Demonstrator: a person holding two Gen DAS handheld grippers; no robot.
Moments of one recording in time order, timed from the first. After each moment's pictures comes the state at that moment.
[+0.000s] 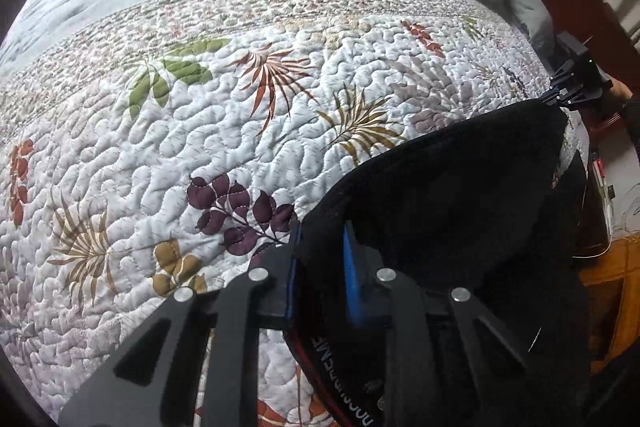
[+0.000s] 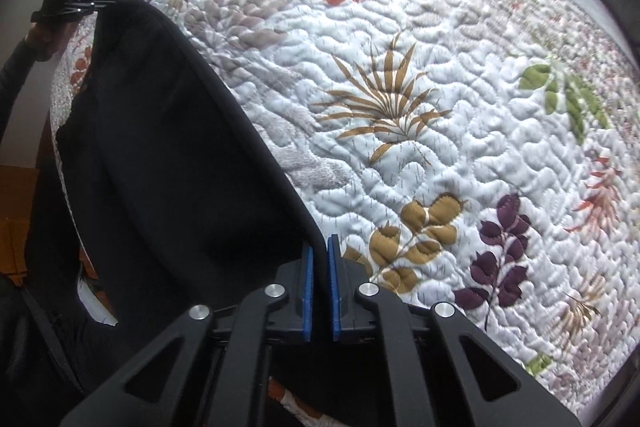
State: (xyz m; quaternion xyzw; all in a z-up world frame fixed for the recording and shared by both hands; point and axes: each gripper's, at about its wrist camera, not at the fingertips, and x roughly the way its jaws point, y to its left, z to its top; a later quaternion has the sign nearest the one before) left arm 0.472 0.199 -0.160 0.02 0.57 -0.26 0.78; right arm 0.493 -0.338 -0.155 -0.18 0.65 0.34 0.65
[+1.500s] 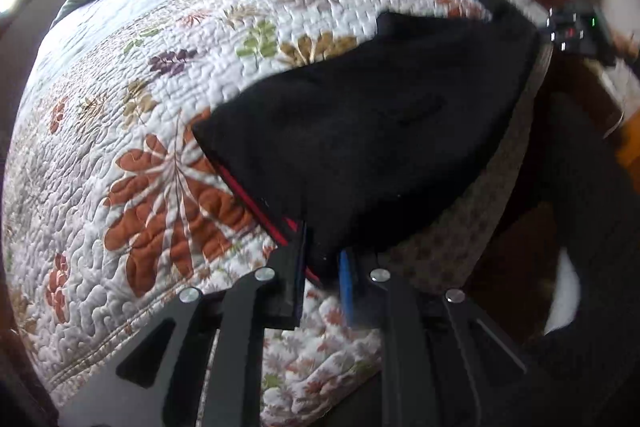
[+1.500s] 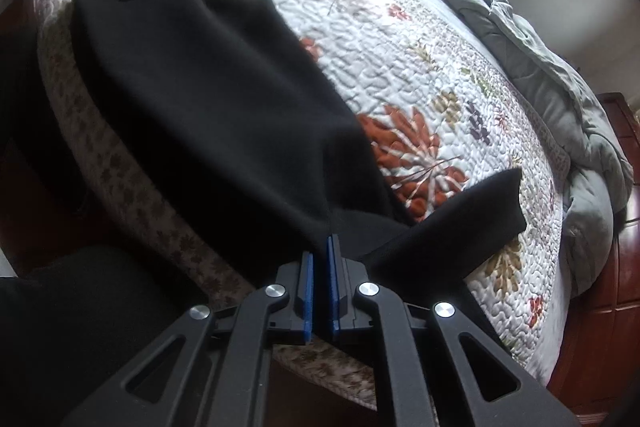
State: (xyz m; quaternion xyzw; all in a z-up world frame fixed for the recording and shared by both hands) left arm 0.164 0.186 -0.167 0.18 0.51 -0.29 0.79; right arm 0.141 -0.279 -0.166 -0.34 0.49 0.17 0.78
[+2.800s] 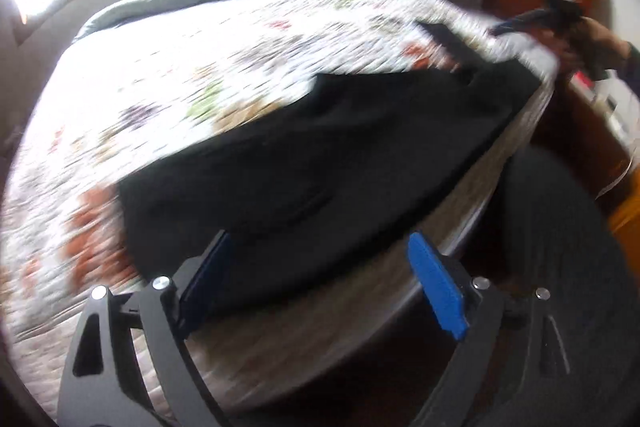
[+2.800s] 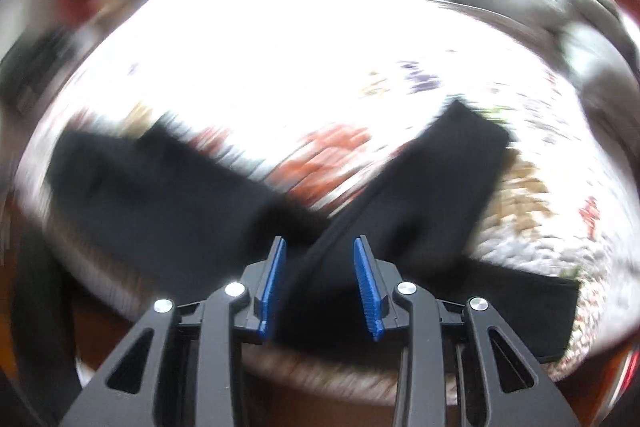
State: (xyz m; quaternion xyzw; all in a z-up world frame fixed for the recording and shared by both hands) left arm 0.114 0.063 -0.148 0.11 0.43 -0.27 0.85; right arm 0.261 -0.393 -0.096 -0.02 0.53 0.06 0.84
